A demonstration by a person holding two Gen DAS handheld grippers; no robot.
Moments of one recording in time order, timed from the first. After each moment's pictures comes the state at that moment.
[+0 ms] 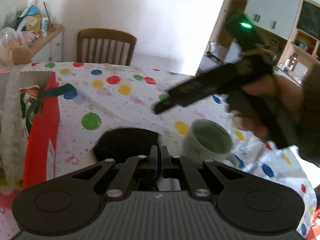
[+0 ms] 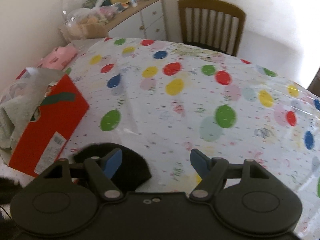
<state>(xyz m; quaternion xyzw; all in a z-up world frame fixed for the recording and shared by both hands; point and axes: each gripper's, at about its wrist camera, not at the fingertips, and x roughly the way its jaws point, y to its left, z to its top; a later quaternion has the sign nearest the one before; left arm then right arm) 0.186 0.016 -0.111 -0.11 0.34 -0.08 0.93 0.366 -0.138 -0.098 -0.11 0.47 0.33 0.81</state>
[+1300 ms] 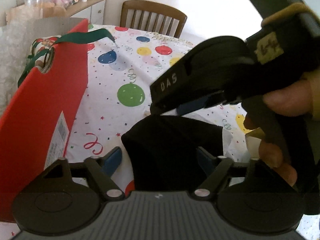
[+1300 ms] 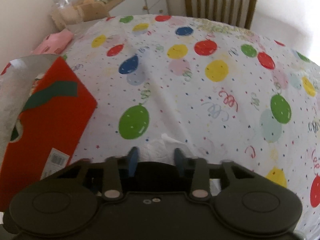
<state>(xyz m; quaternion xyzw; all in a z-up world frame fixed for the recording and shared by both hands) 0.242 0.043 -0.177 -0.14 0.41 0.05 0.90 0.369 -0.051 -0.157 -0.09 0.52 0.30 0.79</state>
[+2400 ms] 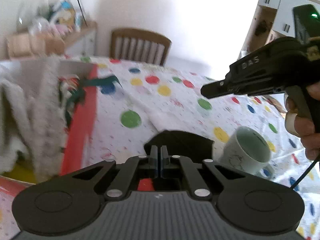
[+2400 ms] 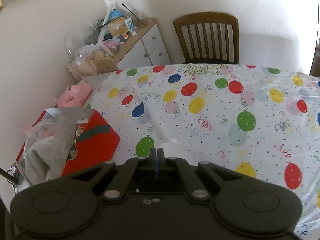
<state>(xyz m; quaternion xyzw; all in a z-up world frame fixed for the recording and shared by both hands) 0.187 0.048 -0.125 -0.12 0.34 0.01 0.93 0.336 -0.132 -0.069 0.02 0.44 0.33 0.84</state>
